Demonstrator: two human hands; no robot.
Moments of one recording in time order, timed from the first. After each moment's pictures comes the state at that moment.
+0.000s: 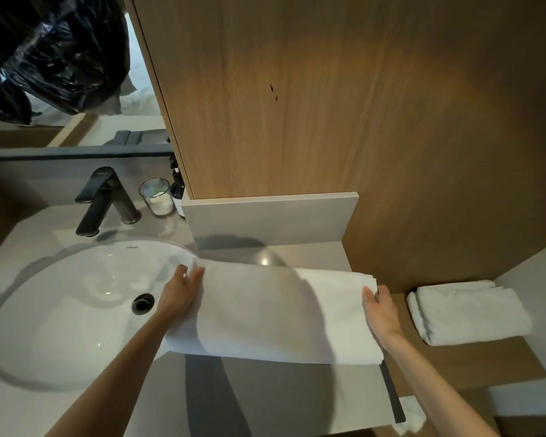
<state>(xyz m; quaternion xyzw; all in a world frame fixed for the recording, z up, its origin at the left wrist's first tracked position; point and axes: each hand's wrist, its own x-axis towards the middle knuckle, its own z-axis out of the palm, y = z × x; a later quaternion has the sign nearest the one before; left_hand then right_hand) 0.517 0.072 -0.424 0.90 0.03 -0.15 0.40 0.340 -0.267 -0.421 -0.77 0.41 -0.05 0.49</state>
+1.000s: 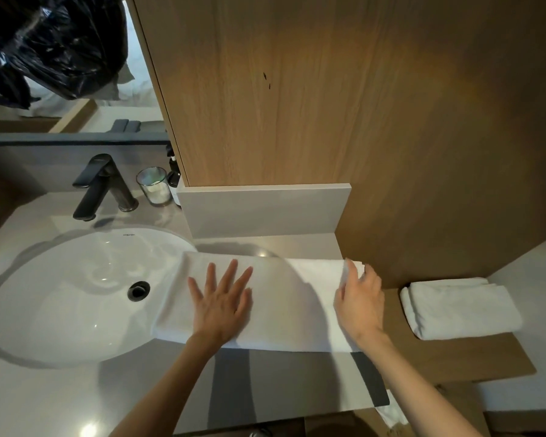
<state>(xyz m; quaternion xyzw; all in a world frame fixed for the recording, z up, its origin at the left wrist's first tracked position) 0.431 0.012 -0.438 0.97 -0.23 -0.06 0.08 0.336 -0.239 -0.416 -0.95 0.29 -0.05 0.09</state>
